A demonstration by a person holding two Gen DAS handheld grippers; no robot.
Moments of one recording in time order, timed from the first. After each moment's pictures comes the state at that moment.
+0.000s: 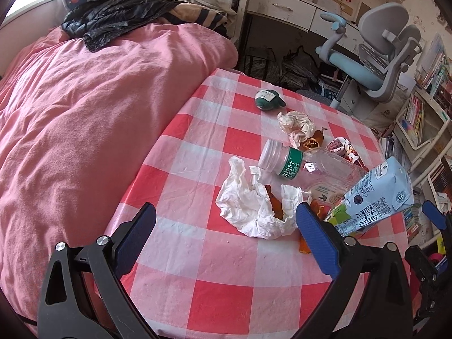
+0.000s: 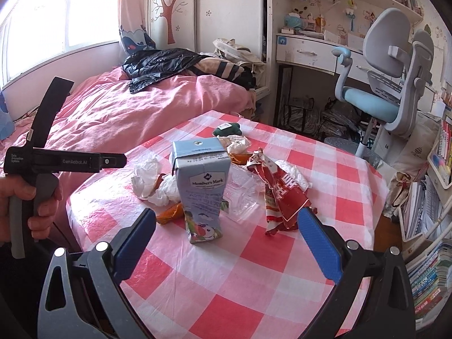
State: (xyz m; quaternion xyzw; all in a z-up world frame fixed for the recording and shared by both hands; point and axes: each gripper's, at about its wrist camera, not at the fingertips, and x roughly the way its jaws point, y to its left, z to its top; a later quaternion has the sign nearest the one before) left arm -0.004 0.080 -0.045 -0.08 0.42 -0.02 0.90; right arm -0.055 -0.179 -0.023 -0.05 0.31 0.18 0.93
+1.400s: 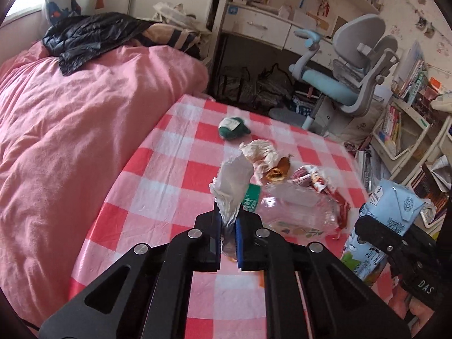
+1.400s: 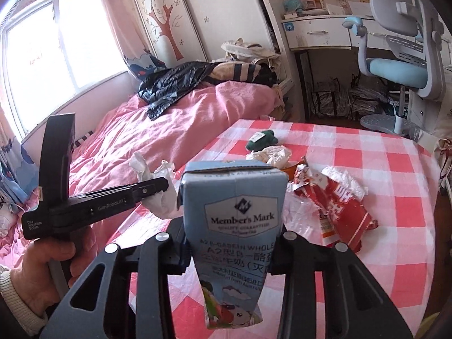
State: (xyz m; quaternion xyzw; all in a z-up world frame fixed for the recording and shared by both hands) left arm 0.009 0.054 -0.022 -0.10 0.36 -0.09 0.92; right arm -0.020 -0.182 -0.009 0.09 0.31 0.24 0.92
